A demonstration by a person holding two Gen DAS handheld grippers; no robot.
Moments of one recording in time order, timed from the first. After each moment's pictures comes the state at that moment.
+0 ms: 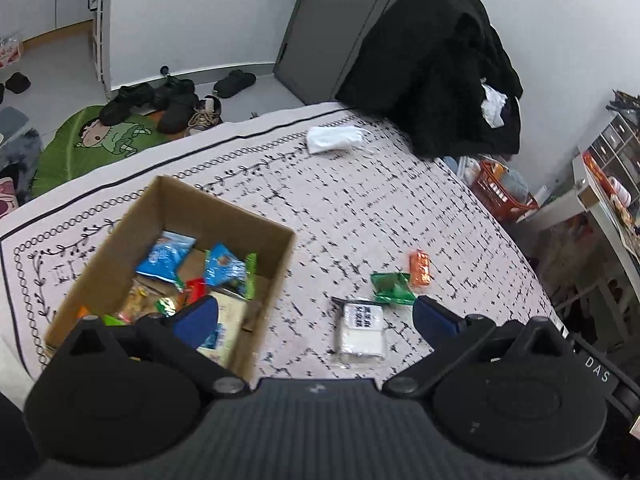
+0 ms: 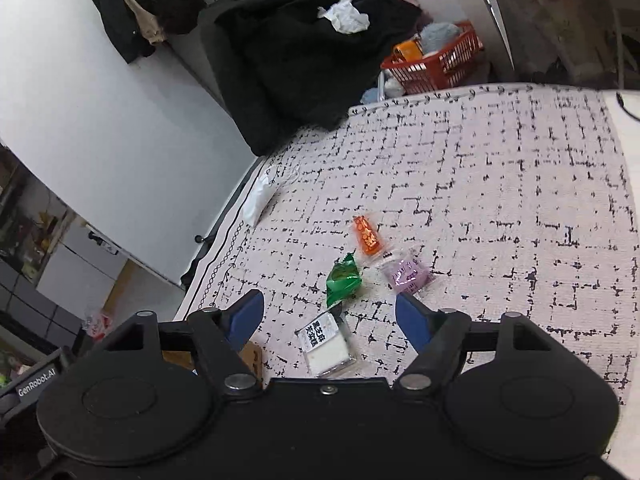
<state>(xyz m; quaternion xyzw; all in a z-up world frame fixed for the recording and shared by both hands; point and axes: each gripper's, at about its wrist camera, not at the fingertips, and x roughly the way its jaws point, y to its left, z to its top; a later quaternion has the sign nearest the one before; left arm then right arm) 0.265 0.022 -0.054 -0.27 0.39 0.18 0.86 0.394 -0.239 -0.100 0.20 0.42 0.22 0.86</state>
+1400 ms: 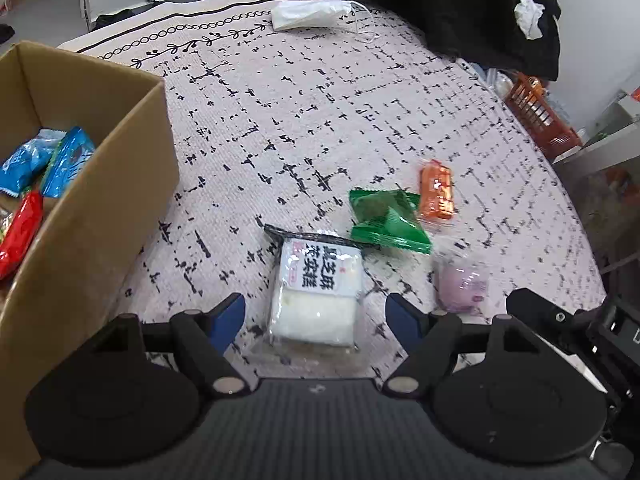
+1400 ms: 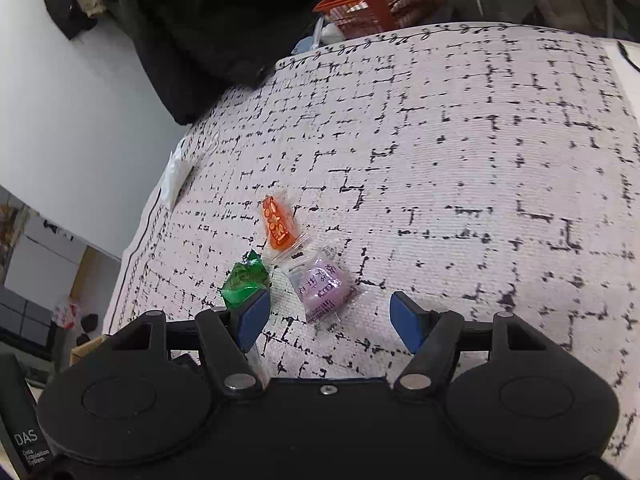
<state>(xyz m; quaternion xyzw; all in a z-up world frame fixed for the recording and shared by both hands) 0.368 -0.034 -0.187 -0.29 0.47 0.18 0.81 0.467 -0.243 -0.175 0.18 0.49 0.18 0.83</state>
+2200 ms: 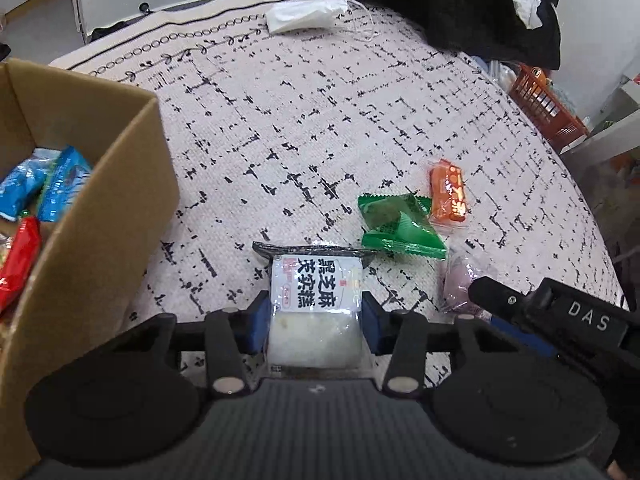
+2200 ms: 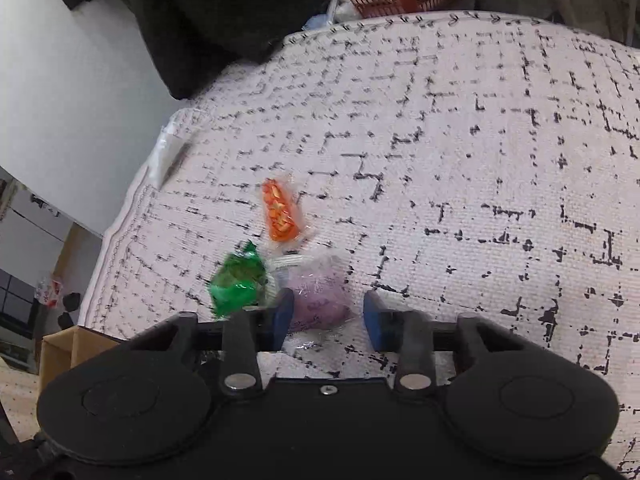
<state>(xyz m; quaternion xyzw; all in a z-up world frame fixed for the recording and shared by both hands) 0.372 -0.030 -0.188 -0.26 0.47 0.18 0.82 0.476 -0.216 -0.188 0.15 0.50 0.19 0.84</state>
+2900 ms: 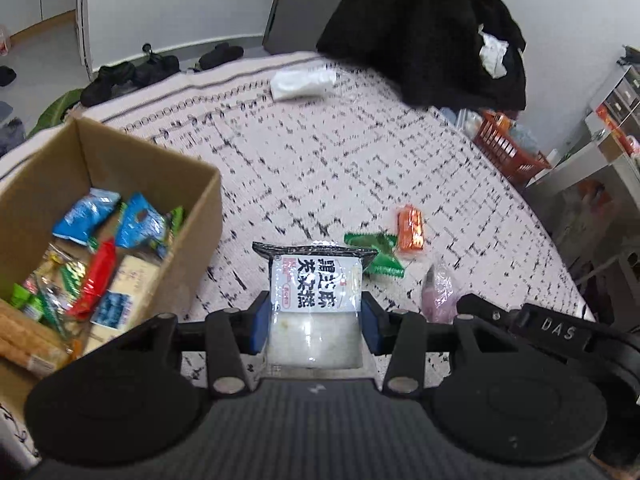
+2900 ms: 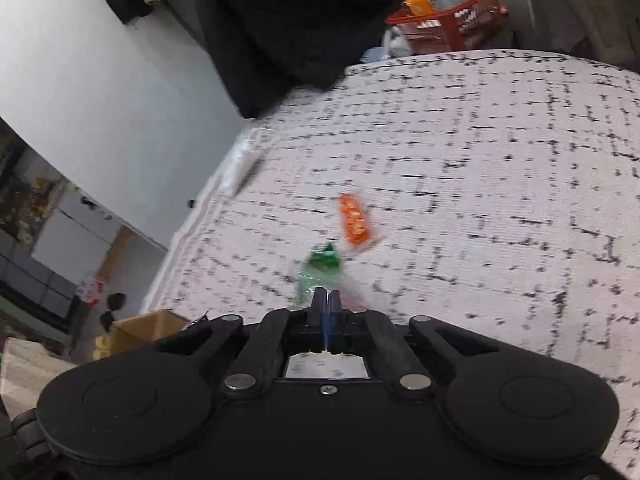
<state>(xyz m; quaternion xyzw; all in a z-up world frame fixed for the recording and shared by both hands) 0.319 -0.026 -0.118 -0.26 0.42 0.17 0.86 0.439 -0.220 -0.141 0.17 0.45 0.26 0.84</state>
